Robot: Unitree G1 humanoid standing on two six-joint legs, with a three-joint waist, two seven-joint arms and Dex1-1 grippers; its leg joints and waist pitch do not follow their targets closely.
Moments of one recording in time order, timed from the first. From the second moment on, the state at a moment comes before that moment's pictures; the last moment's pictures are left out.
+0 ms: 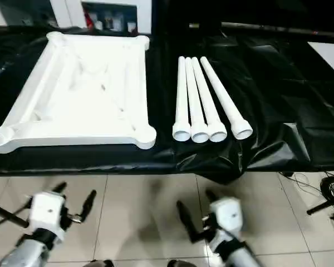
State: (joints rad) left arm 0.34 0.22 -0.01 -0.19 -0.03 -0.03 -0.19; right arm 0.38 -0.22 0.09 -0.29 0.21 0.06 0.38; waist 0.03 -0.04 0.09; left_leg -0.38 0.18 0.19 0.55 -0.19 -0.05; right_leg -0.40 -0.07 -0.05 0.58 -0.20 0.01
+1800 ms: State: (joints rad) left arm -0.27 0.19 0.02 0.06 0.00 0.34 -0.10; right arm -0.29 -0.14 0.04 0.08 0.16 0.30 0.16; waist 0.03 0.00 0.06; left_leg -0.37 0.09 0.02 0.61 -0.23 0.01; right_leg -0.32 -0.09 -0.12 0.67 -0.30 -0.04
